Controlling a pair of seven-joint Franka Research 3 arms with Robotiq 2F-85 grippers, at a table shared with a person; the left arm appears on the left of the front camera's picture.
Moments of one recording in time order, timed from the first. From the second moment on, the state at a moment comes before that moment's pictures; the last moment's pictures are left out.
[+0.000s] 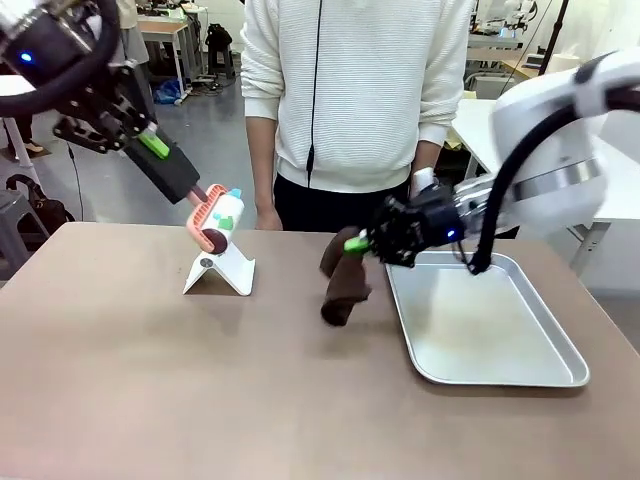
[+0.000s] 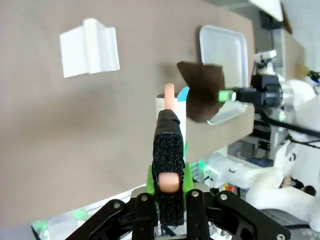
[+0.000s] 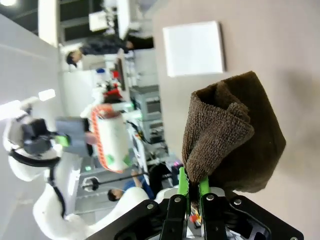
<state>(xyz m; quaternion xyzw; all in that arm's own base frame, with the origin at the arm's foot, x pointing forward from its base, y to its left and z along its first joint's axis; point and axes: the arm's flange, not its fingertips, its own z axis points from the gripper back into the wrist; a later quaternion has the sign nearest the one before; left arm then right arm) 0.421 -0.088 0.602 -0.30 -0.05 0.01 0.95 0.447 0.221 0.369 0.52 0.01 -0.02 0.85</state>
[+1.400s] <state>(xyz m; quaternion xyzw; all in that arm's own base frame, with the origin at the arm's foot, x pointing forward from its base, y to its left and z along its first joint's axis) 0.519 -0.139 0.548 -0.26 -0.06 0.09 0.96 0.475 0.253 0.341 0.52 0.04 0.01 0.85</state>
